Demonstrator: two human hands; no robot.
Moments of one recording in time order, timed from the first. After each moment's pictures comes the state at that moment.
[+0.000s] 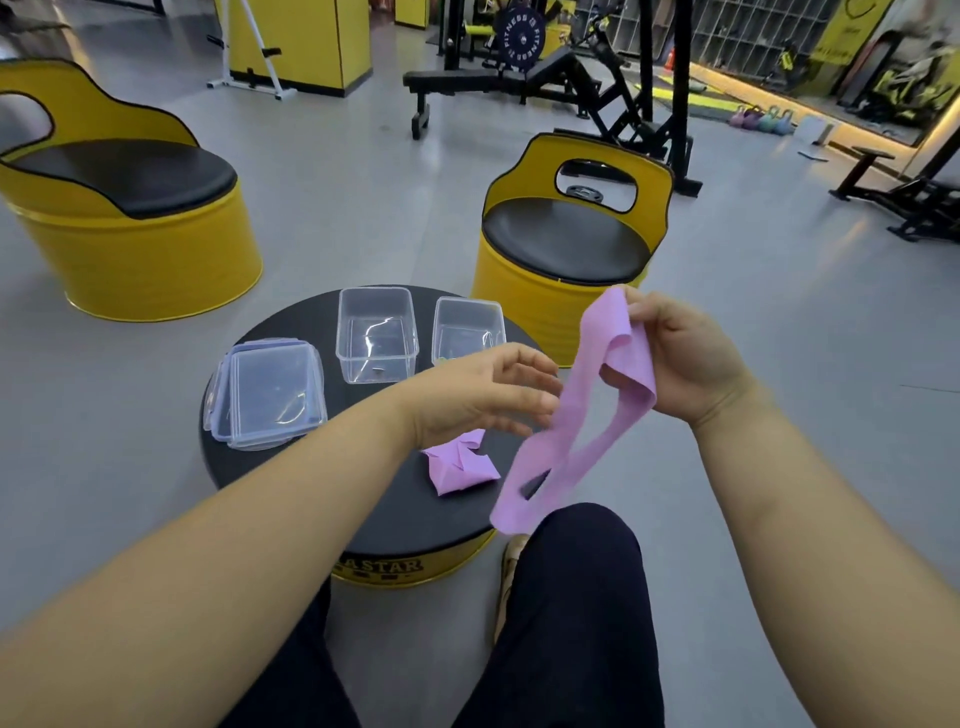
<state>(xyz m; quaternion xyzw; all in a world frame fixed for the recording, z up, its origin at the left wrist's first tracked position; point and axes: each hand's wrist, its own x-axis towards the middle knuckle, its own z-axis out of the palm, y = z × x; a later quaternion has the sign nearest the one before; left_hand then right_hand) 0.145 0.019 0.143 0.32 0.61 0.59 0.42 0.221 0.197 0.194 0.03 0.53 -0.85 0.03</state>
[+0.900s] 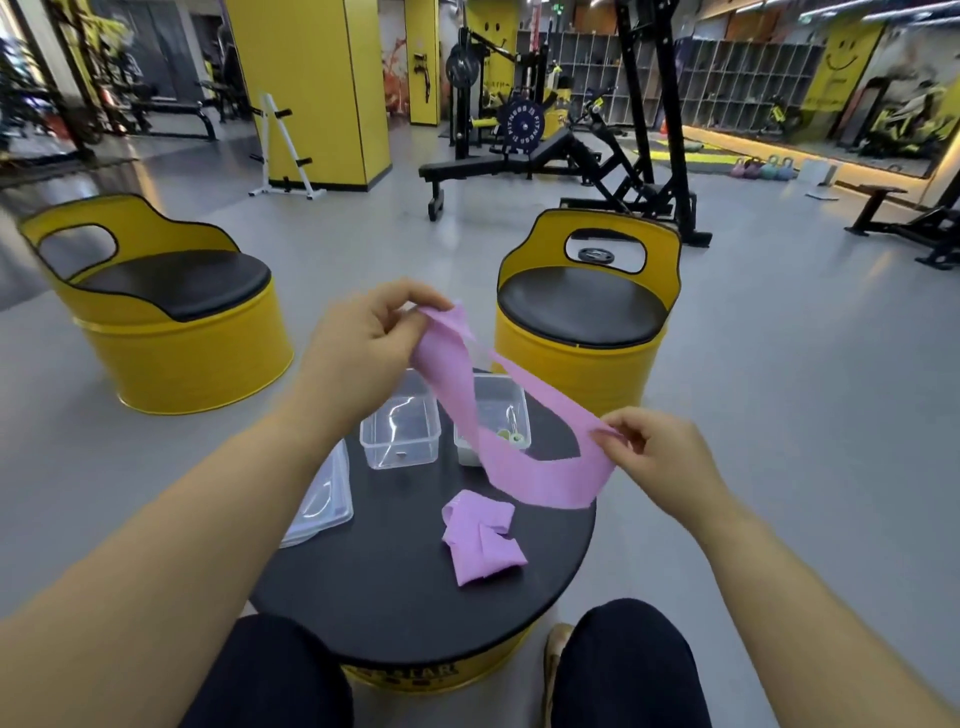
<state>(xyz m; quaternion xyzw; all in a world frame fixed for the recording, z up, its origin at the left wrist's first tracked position) 0.101 -0.028 0.230 0.30 0.80 0.51 -0.12 0.200 0.227 0.134 0.06 0.92 -0.30 -0.23</state>
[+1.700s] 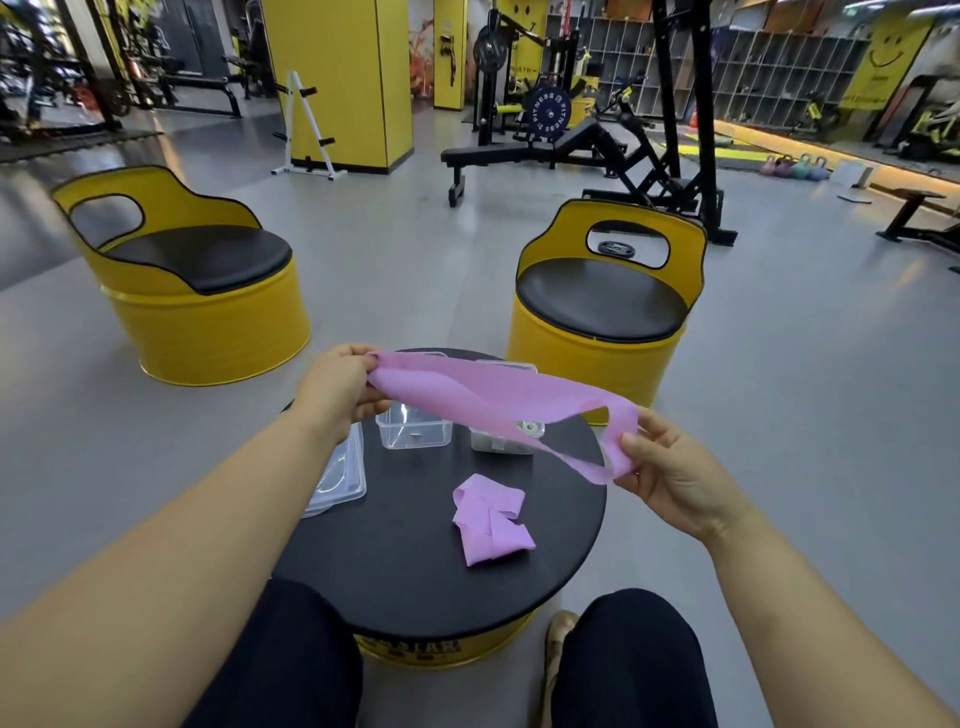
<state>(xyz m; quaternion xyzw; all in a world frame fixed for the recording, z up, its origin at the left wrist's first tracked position) 0.042 -0.054 0.155 -0.06 0.71 0.69 0.09 0.201 0.216 0.124 0.05 0.57 -0.82 -0.03</state>
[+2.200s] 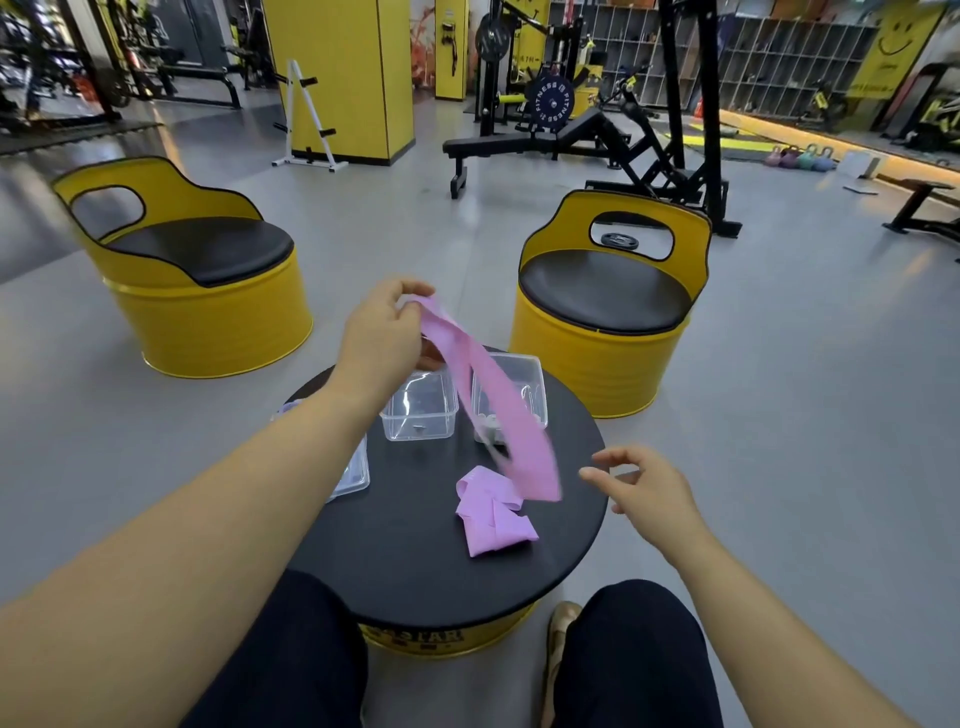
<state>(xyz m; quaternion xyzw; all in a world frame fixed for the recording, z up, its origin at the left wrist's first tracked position) 0.069 -0.026 0.191 0.13 0.77 0.63 -0.03 0.206 0.195 0.086 0.23 0.84 -0.48 -0.13</state>
